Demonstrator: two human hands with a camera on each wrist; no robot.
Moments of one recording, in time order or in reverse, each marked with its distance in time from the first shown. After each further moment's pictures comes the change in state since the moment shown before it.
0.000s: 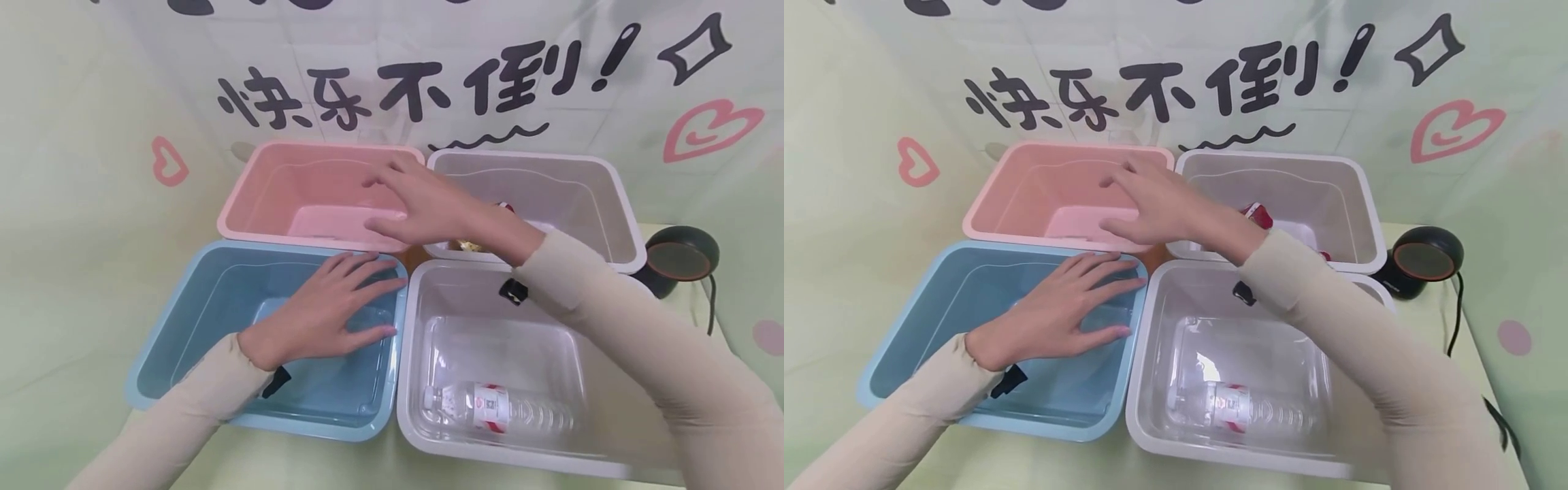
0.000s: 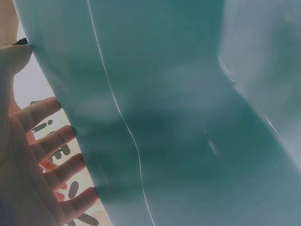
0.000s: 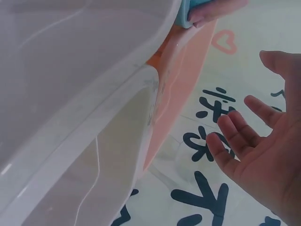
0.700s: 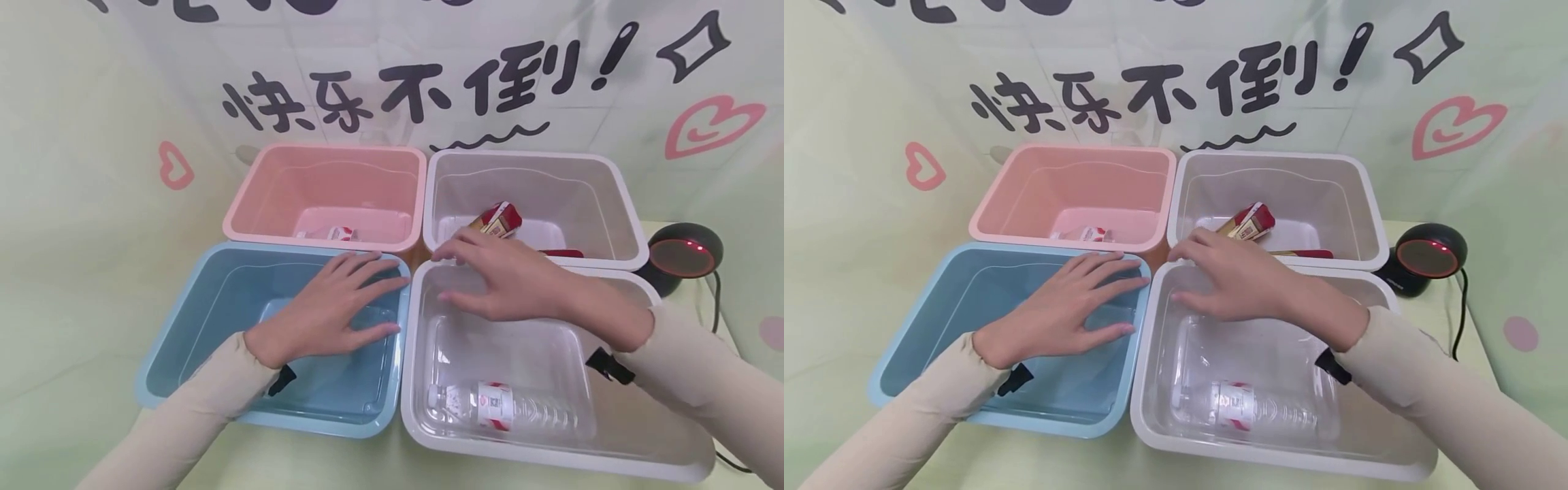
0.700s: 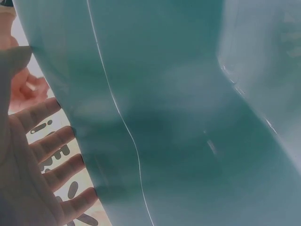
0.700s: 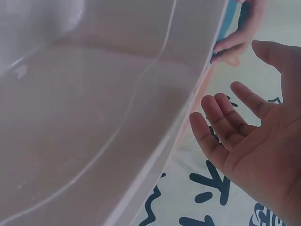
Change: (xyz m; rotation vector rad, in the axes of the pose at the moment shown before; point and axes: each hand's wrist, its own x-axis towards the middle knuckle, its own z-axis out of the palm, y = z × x) left_hand 0.000 0.002 -0.002 -0.011 -0.019 -0.028; right_hand -0.121 -0.001 0.009 0.010 -0.076 0.094
